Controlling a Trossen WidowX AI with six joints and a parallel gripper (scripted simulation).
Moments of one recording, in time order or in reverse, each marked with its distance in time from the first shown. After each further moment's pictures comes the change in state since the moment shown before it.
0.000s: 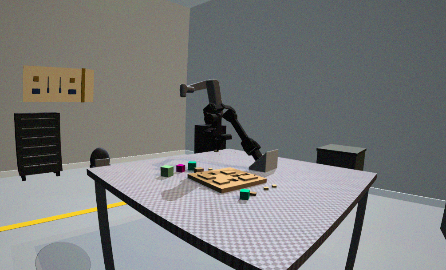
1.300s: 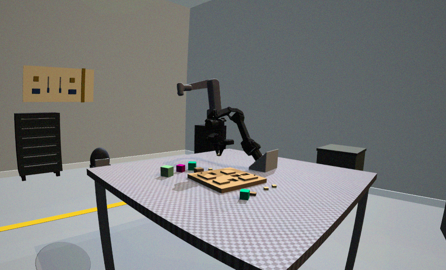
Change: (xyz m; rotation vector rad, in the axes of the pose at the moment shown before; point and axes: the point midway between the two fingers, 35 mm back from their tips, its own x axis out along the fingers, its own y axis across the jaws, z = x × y) arm 0.035 -0.034 -0.064 -0.001 0.006 -0.013
